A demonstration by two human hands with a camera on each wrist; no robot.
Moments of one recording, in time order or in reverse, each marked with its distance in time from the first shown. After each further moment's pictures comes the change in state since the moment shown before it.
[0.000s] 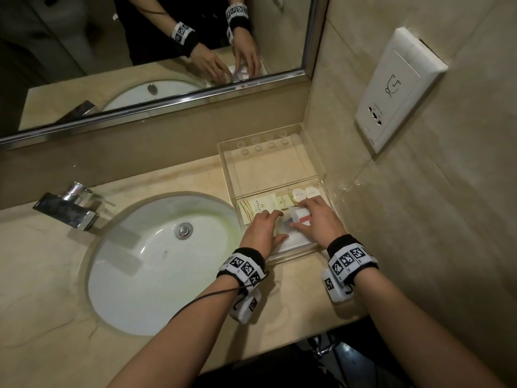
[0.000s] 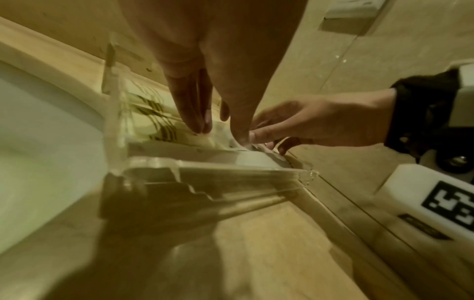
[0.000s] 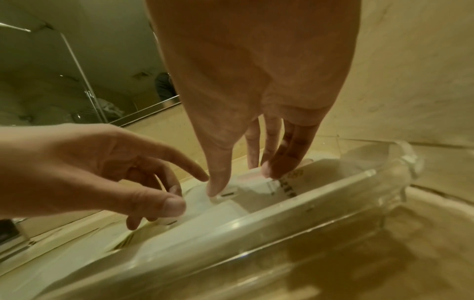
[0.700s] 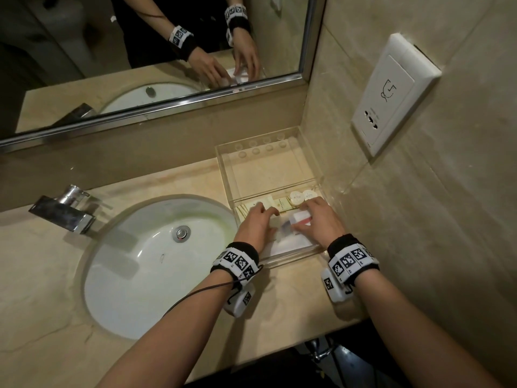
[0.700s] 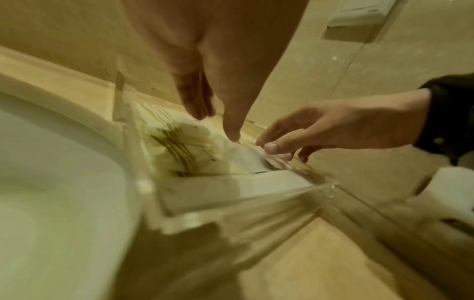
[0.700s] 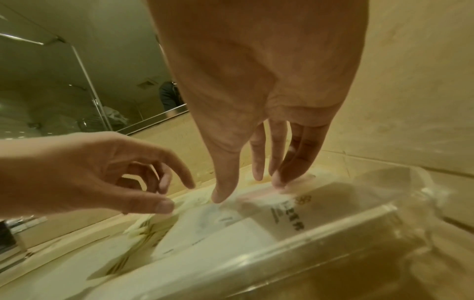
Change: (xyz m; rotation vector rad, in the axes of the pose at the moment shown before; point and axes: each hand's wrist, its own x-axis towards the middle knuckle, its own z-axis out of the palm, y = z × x) left_hand 0.012 -0.004 -0.014 0.058 0.025 0.016; right_hand 0.005 0.004 -0.007 -0.046 -0.011 0.045
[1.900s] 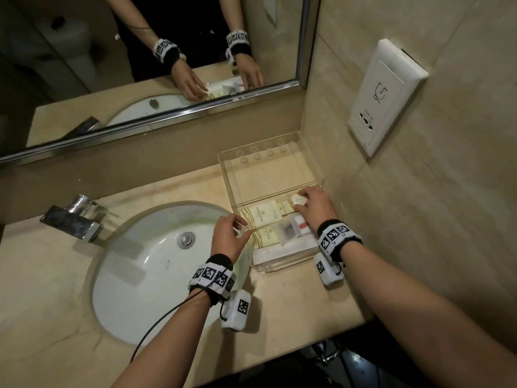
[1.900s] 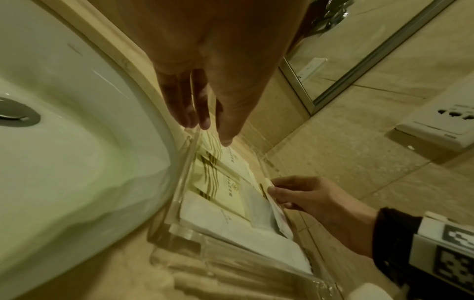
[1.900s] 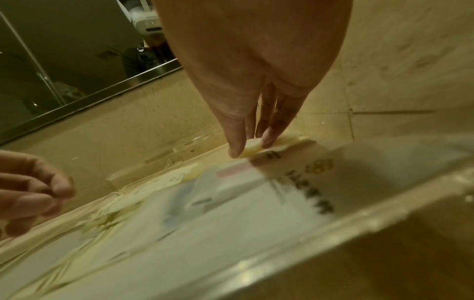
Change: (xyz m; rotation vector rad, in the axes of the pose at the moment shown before) left_hand -0.032 -0.040 -0.025 -0.328 0.246 -0.276; right_hand 0.041 -0.009 0.007 0.198 0.184 0.078
